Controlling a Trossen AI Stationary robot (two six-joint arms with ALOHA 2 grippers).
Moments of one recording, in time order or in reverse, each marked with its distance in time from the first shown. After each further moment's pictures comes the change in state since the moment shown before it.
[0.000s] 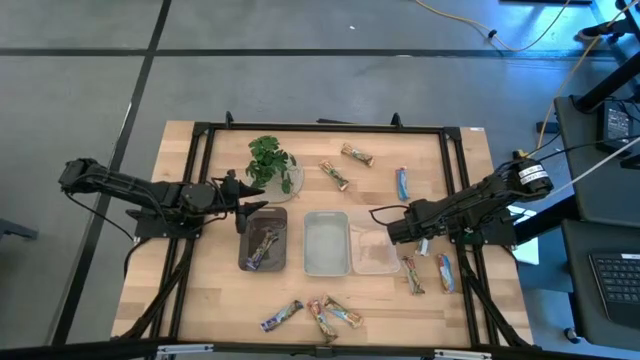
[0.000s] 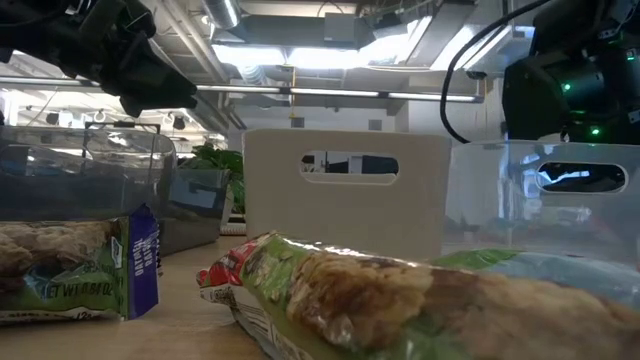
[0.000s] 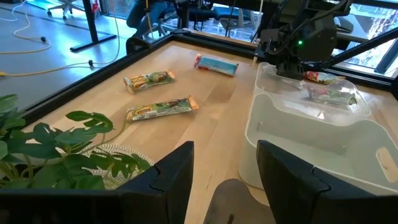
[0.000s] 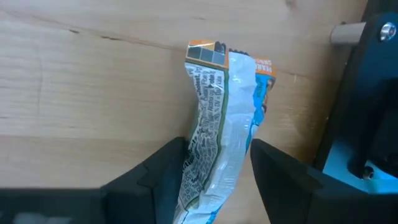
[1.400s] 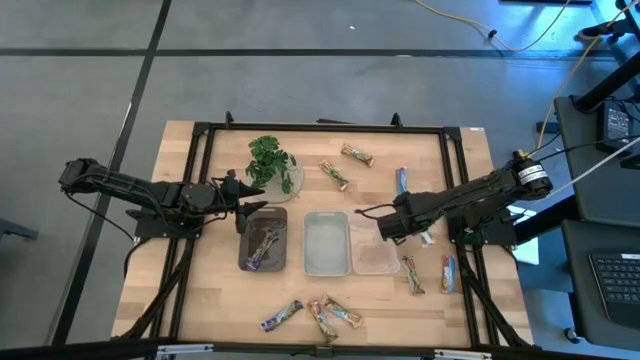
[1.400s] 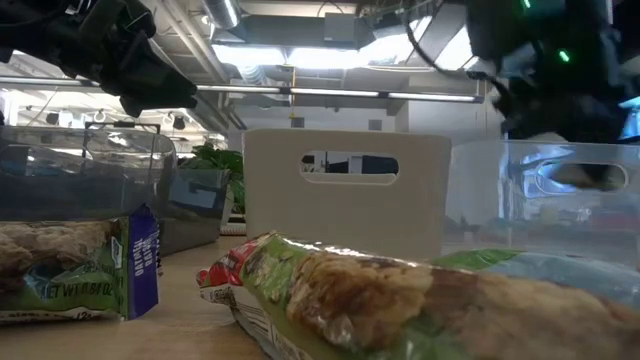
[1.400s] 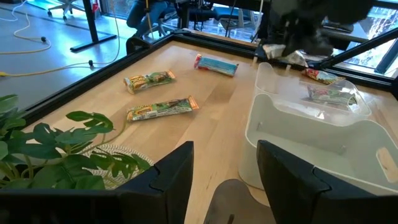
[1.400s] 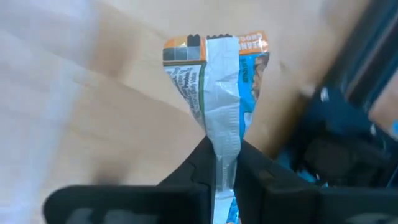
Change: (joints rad) left arm 0.000 0.000 0.000 0.000 -0.001 0.000; right arm 0.002 0.001 0.361 -0.315 0.102 -0.332
